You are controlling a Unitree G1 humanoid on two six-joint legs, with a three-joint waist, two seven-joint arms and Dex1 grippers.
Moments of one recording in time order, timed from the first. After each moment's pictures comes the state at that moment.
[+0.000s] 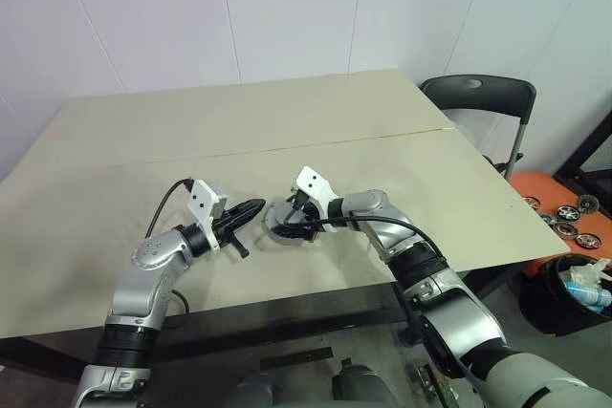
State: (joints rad) left arm -0.21 0.41 0.02 0.03 -0.37 0.19 -0.80; right arm -0.75 -0.14 0.31 0.53 -0.01 0.44 0.88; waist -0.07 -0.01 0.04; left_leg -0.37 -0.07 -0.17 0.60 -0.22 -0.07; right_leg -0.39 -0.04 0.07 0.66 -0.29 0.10
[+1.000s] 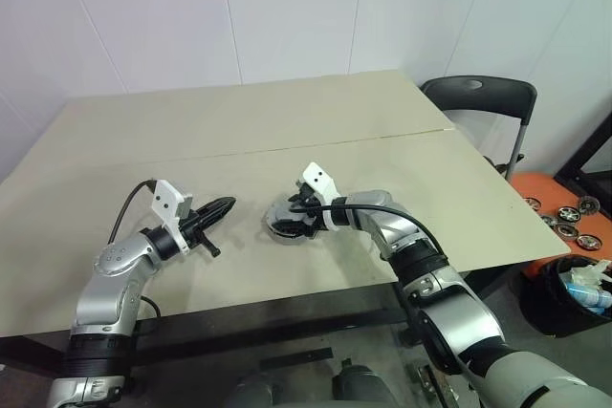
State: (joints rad) left arm -0.15 0.49 0.13 0.02 -0.42 0.19 -0.82; right arm -0.76 -0.13 0.26 0.57 0.05 0.49 0.89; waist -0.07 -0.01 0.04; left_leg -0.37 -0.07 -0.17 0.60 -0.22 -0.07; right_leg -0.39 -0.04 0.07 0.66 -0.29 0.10
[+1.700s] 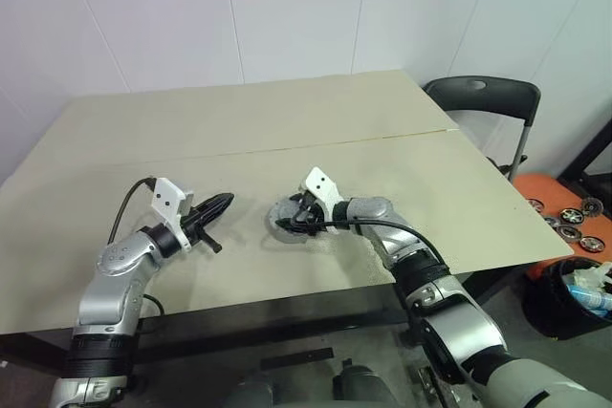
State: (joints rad) left arm -0.16 0.48 0.13 0.00 -0.39 0.19 -0.75; right arm -0.70 -0.15 0.27 0.58 0.02 0.28 0.84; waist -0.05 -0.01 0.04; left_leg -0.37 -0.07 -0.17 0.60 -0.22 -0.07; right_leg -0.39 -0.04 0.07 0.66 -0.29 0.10
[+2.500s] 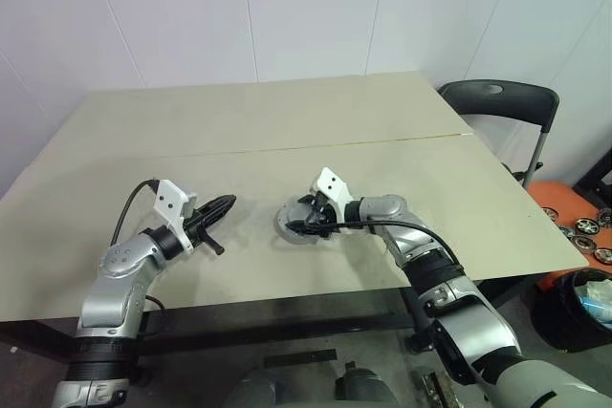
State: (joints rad) left arm -0.14 0.47 0.13 -0.02 -0.38 0.19 -0.76; right arm -0.69 -0.21 0.28 0.54 0.02 0.29 0.90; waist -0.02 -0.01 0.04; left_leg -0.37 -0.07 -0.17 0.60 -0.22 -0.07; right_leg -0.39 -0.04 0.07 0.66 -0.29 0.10
